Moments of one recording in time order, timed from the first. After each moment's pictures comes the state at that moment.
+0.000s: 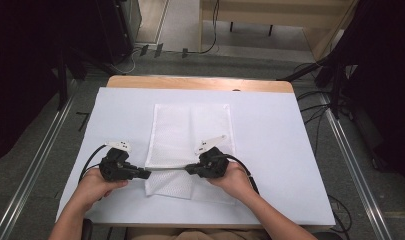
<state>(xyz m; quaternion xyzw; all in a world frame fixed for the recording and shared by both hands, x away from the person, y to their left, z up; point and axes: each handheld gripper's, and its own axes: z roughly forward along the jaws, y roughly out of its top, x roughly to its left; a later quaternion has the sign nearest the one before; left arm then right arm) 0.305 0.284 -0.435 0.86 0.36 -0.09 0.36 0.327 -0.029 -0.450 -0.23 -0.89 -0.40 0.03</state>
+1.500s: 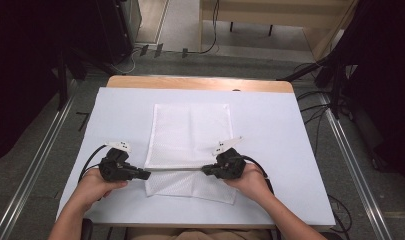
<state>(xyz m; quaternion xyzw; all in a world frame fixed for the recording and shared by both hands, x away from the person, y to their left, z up) 0.305 0.284 -0.435 0.85 0.36 -0.10 0.36 0.325 -0.074 -0.451 -0.25 -0.89 -0.38 0.02</state>
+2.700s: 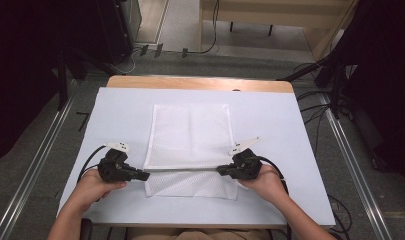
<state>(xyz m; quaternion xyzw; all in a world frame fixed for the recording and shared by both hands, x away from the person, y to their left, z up) 0.303 0.287 -0.436 0.86 0.36 -0.10 0.36 0.324 -0.117 -0.450 -0.28 -0.89 -0.37 0.02</state>
